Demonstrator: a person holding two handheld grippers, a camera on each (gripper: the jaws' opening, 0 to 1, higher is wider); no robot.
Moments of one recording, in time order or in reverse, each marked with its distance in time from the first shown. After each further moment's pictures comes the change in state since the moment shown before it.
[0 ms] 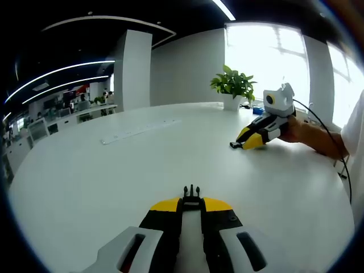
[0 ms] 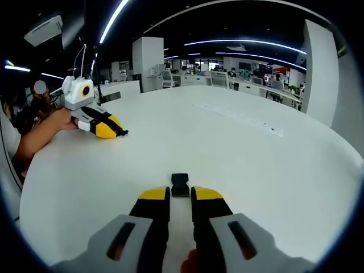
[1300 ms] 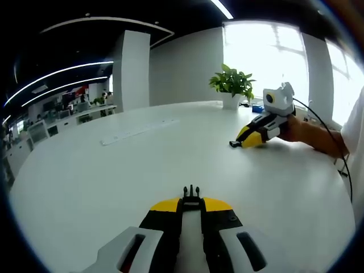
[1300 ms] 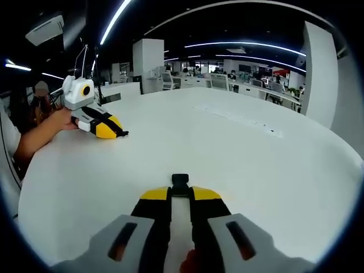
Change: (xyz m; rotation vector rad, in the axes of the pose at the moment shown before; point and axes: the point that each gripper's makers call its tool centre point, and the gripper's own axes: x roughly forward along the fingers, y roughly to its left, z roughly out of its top) left arm -0.001 -0.002 0.000 0.017 0.008 0.006; right arm 0.000 -0.003 0.000 -0.008 -0.020 -0.002
